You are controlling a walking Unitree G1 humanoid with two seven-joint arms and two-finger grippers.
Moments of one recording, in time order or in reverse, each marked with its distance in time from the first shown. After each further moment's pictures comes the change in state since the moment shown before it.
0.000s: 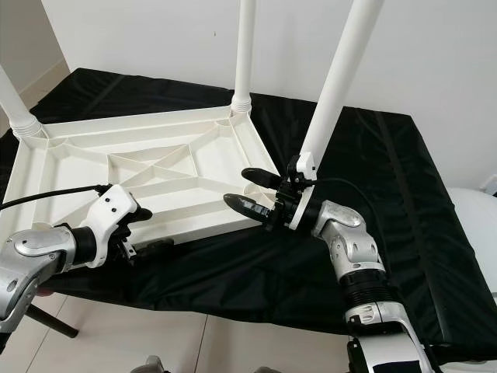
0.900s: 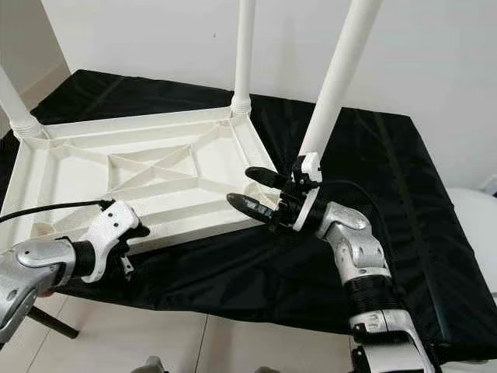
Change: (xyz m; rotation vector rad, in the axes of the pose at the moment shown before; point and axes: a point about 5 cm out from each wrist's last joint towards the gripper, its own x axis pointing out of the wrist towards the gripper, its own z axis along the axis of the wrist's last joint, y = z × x) left arm 0.000 -0.007 -0.031 -0.042 0.148 -0.052; right arm -0.011 0.008 0.005 -0.018 -0.006 -0.011
